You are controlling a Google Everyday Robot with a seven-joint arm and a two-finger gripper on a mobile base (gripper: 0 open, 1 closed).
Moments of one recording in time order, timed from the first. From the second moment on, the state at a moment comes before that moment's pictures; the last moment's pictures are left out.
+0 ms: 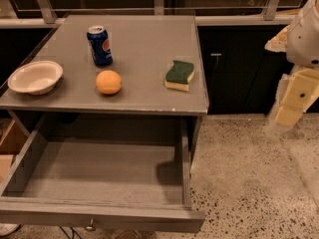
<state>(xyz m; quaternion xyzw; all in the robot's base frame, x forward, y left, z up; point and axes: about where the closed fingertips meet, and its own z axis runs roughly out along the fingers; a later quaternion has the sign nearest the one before) 0.438 -0.217 0.976 -0.60 0.78 -0.03 0.16</state>
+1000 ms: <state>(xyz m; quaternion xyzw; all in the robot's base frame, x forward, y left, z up) 0.466 -0.179 0.983 -0.61 0.77 -0.02 0.19</state>
